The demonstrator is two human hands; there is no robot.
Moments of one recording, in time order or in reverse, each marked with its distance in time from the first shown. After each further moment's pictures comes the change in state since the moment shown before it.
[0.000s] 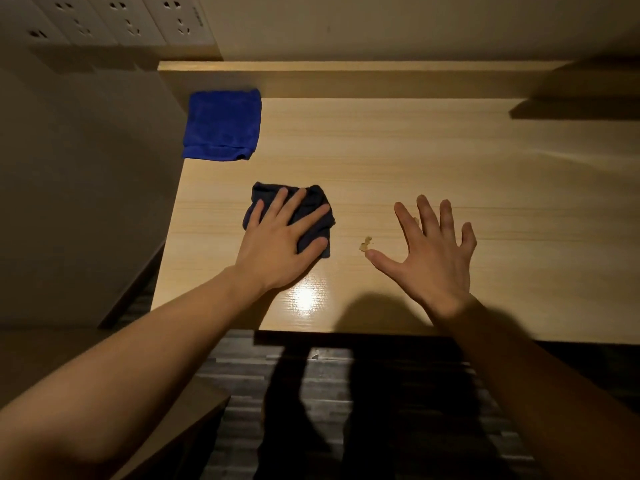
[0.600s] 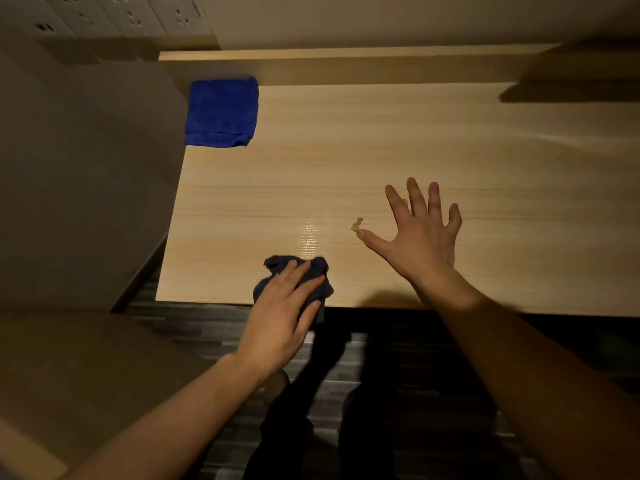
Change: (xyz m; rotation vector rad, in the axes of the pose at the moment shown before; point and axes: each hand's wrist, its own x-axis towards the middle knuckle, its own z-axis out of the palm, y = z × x) left_hand -0.138 0.060 0.028 -0.294 0.037 0.007; right_hand -0.002 0.001 -0.001 0.018 -0.024 0.003
